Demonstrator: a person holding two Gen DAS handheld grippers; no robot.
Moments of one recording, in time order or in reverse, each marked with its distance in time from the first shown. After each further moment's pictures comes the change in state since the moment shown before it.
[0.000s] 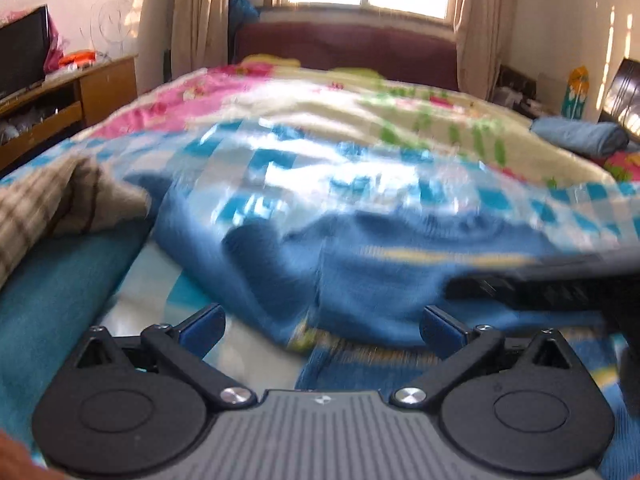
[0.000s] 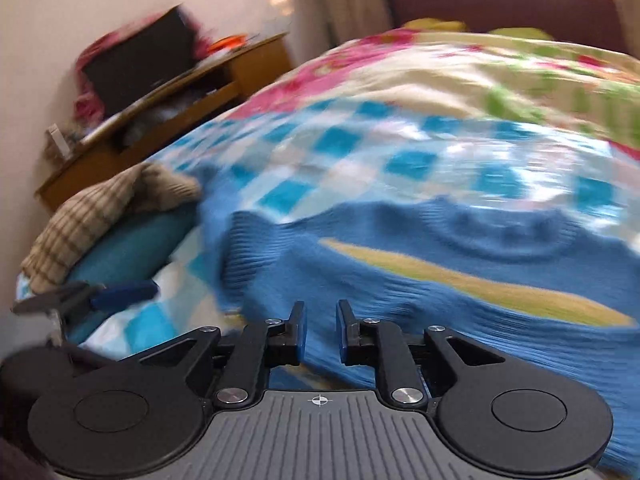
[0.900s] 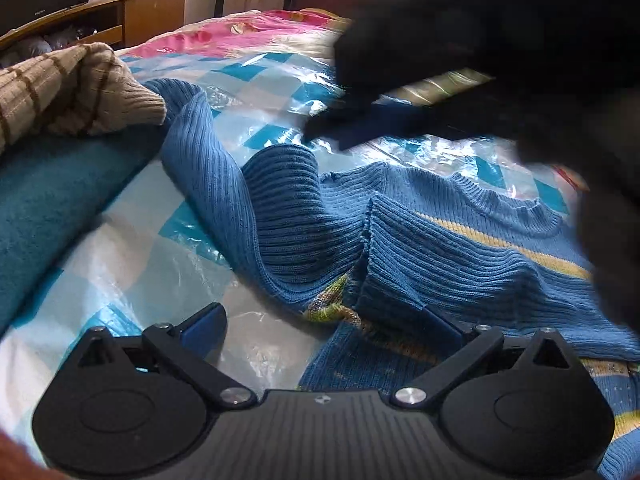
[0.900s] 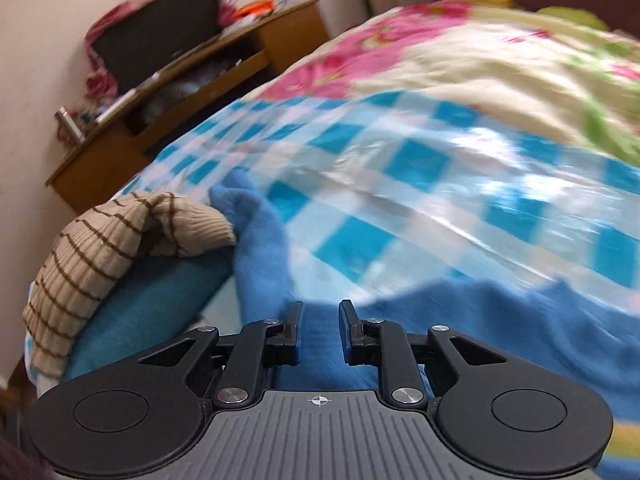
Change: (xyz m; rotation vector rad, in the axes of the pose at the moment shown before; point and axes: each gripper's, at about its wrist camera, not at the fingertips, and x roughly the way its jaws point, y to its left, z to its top) left arm 0.054 0.019 -0.023 -0.192 0.142 0.067; right arm 0.114 0.068 0.093 -0.055 0.156 0.132
